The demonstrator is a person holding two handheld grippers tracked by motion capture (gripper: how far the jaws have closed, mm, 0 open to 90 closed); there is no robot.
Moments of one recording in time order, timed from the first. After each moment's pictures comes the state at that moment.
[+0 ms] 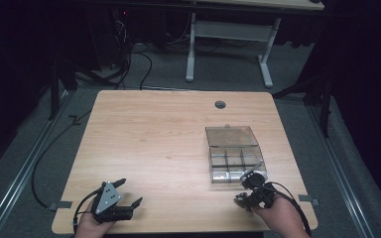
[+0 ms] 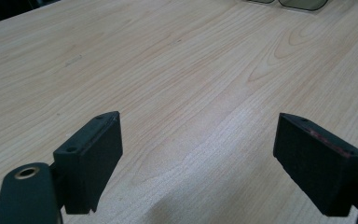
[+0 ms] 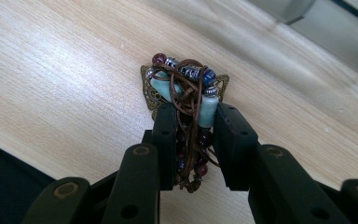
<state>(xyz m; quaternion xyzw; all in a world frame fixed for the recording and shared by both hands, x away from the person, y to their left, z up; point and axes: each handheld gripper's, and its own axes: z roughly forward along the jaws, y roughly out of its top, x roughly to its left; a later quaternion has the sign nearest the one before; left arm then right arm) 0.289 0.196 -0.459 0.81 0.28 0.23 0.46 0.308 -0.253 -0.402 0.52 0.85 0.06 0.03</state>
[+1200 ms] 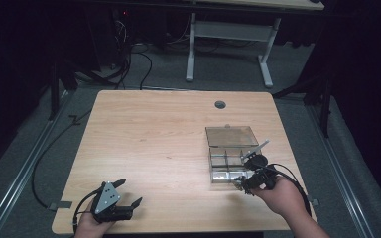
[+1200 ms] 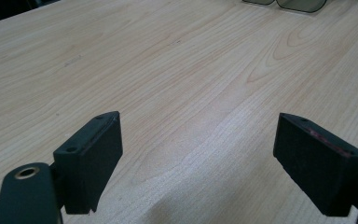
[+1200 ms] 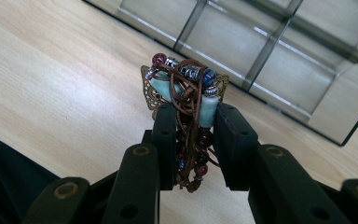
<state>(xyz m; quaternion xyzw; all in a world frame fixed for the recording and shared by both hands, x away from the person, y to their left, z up) 0.289 0.197 -0.459 0.81 0.28 0.22 0.46 0.340 -0.252 -0.356 0.52 0.85 0.10 0.02</state>
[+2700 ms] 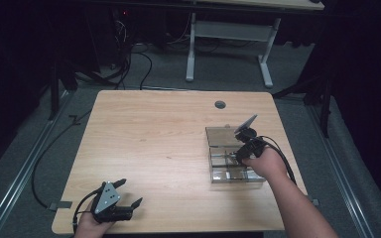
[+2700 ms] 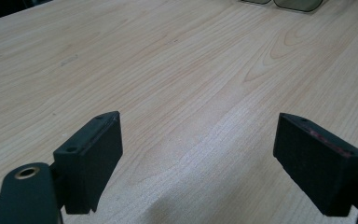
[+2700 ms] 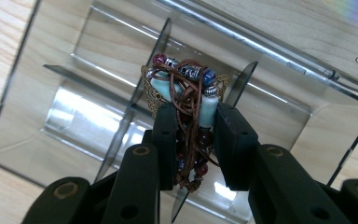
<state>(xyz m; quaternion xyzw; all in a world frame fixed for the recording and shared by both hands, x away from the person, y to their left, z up) 0.289 0.197 -0.459 0.81 0.28 0.22 0.46 0.441 -0.253 -0.376 0.55 0.83 0.07 0.03</state>
